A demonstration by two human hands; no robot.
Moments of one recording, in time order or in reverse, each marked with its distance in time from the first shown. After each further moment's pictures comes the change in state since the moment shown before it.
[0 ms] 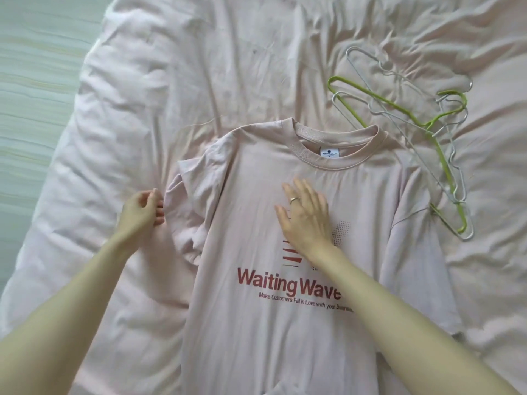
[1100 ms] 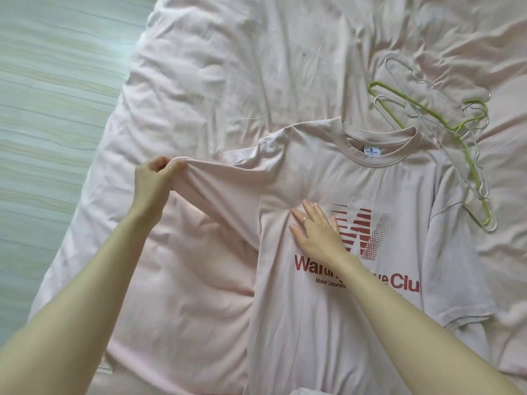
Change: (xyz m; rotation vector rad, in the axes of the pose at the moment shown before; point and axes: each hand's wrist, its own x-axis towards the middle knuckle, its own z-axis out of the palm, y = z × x) left_hand 0.010 0.012 -0.081 -0.281 0.008 0.205; right_hand -0.033 -0.067 0.051 -0.059 -0.391 0.152
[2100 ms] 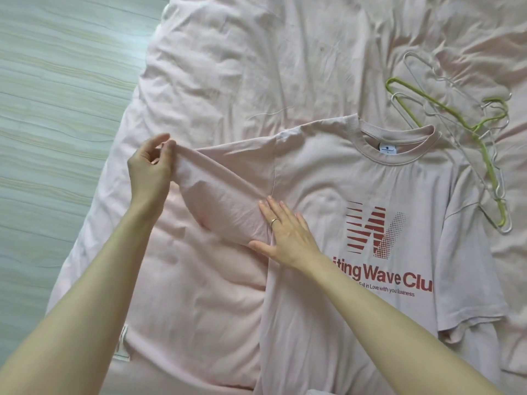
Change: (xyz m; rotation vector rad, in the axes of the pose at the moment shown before) left_hand 0.018 -0.007 -0.032 -0.006 0.141 0.094; right_hand -0.006 -0.079 0.017 -0.088 -0.020 -0.242
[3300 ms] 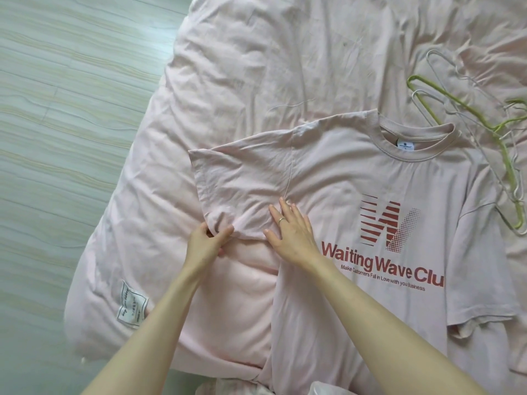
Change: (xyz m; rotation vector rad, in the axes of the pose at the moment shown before) left_hand -0.130 -0.065 0.000 0.064 -0.209 -0.422; right_hand -0.007 -0.020 0.024 0.134 -0.023 0.098
